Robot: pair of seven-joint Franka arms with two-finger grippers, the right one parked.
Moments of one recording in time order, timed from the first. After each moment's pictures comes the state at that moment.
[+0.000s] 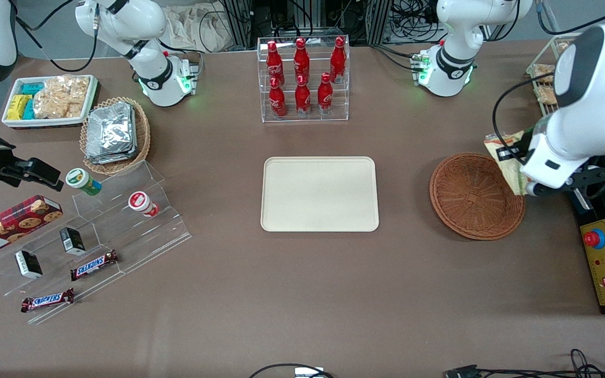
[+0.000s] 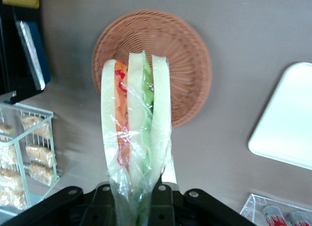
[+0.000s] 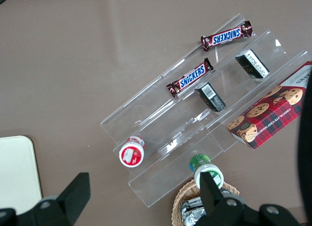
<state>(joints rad) 0.01 0.11 -0.22 -1.57 0.10 1.36 -0.39</state>
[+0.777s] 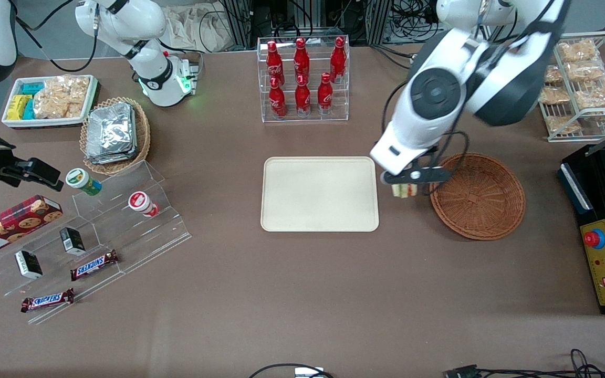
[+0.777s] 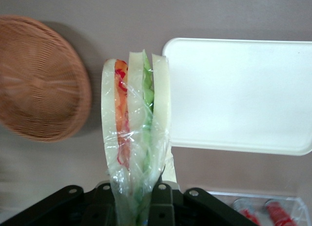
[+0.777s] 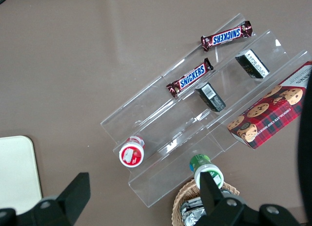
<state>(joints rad) -0.09 0.30 -0.56 -1.59 0.10 1.61 -0.69</state>
